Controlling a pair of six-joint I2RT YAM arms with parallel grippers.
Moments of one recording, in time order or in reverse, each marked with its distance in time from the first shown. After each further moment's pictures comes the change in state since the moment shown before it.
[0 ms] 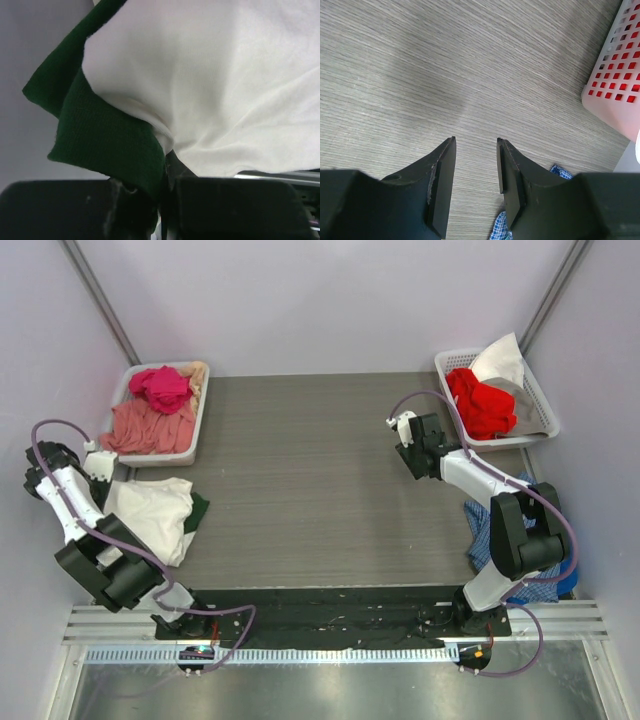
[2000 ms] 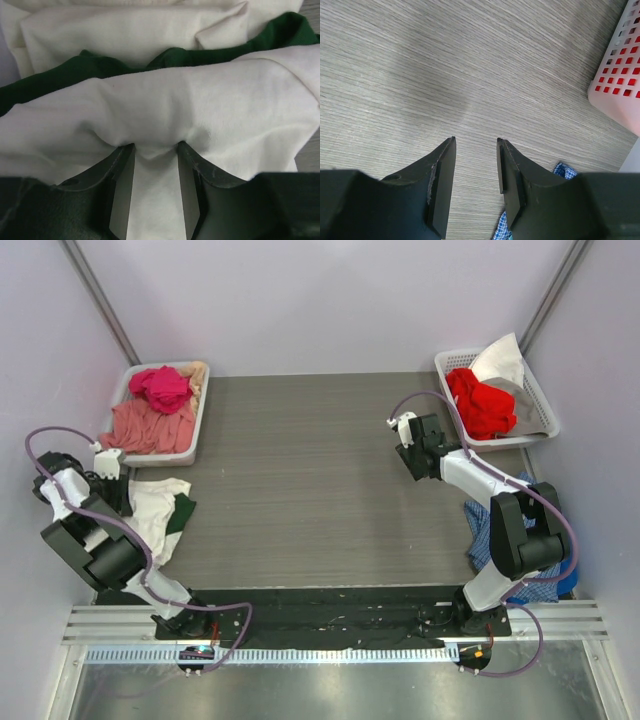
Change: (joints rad) left arm 0.032 0.150 -0.062 0.159 0.340 -0.031; right arm 0.000 0.001 -0.001 -0.015 -0.005 0.022
